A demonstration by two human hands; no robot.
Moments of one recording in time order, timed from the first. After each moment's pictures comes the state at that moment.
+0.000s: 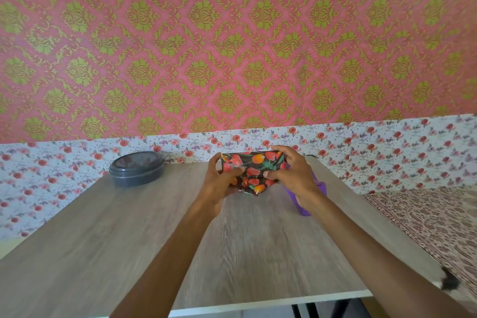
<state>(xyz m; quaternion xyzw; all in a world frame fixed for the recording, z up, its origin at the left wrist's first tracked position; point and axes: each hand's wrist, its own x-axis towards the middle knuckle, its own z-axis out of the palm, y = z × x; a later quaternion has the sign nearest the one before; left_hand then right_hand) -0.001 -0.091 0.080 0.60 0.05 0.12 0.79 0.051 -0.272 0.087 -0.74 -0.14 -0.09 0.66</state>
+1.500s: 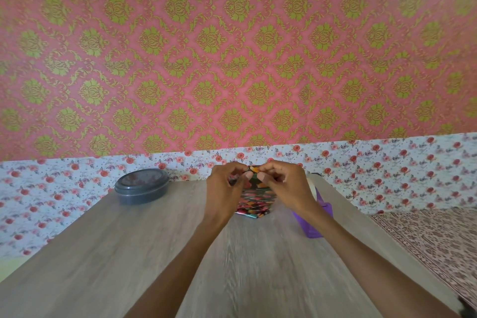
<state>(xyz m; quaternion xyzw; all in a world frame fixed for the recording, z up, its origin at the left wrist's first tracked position) -0.012 -0.097 0.106 0.80 -0.10 0.41 0.42 0.050 -0.261 0.109 -0.75 -0.35 -0.23 0.51</state>
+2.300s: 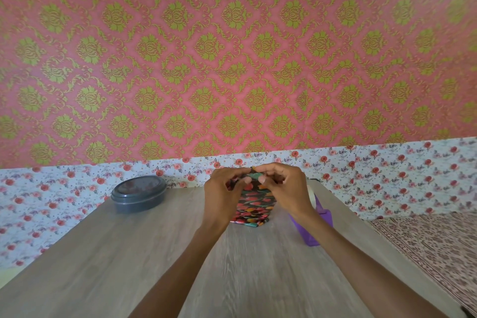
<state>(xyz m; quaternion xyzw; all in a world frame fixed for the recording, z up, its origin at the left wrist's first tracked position) -0.001 -0.094 0.105 0.79 -0.09 0.44 0.42 0.049 -0.255 0.113 -0.73 -0.31 -0.26 0.56</state>
